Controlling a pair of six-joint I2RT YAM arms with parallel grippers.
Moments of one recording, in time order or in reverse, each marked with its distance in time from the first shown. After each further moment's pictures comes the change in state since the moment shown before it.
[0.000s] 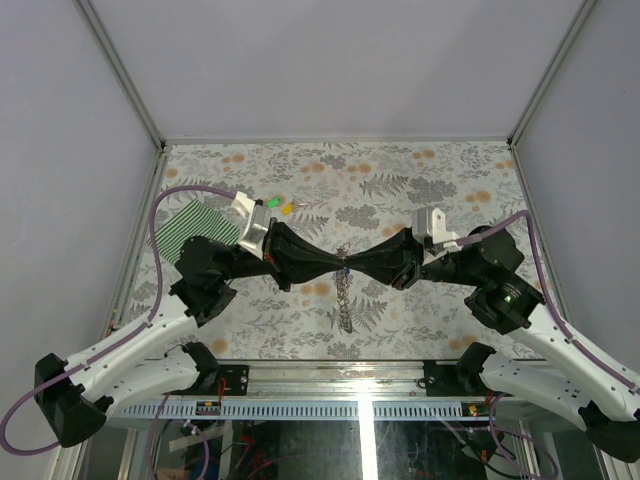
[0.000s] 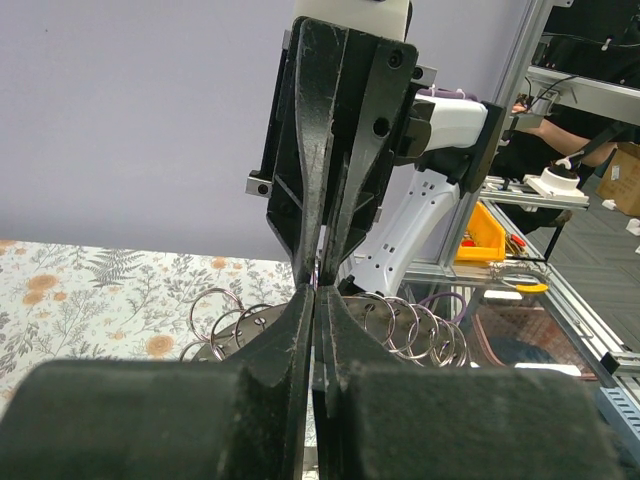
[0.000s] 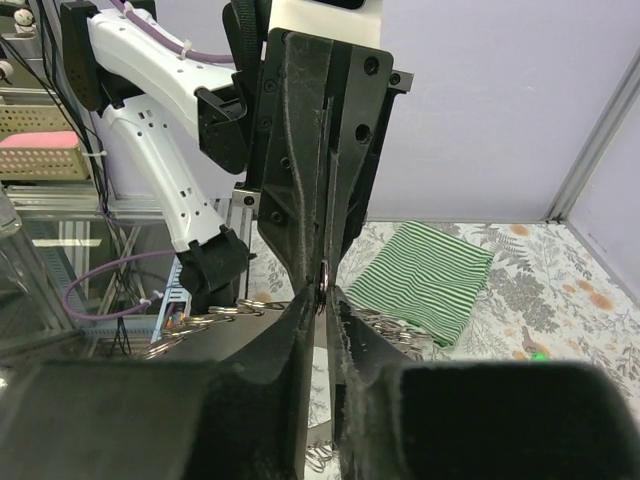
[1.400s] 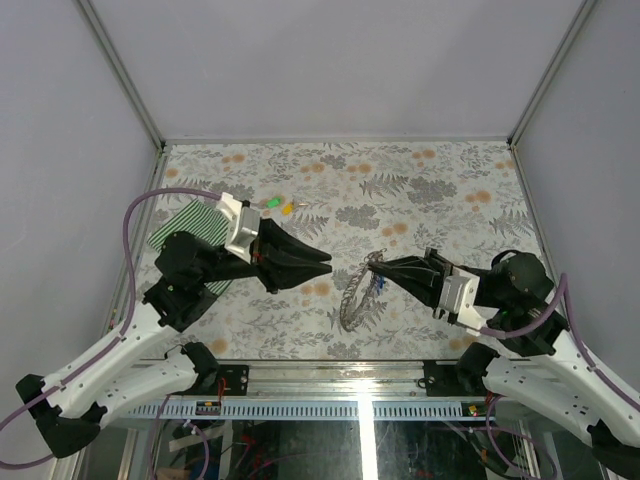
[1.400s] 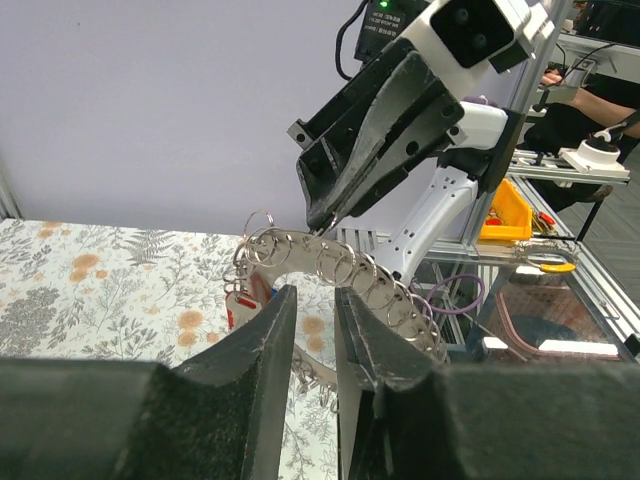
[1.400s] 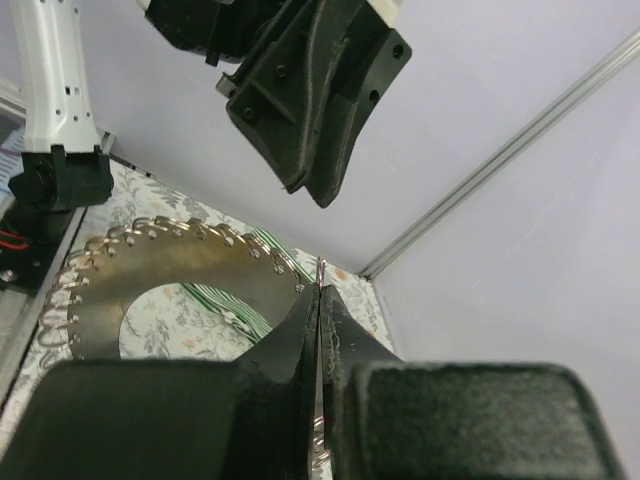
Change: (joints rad) left arm 0.000 -0.100 0.115 -0.330 -0.020 0.146; right arm 0.000 -0.191 -0.084 -0.073 -0.002 -0.564
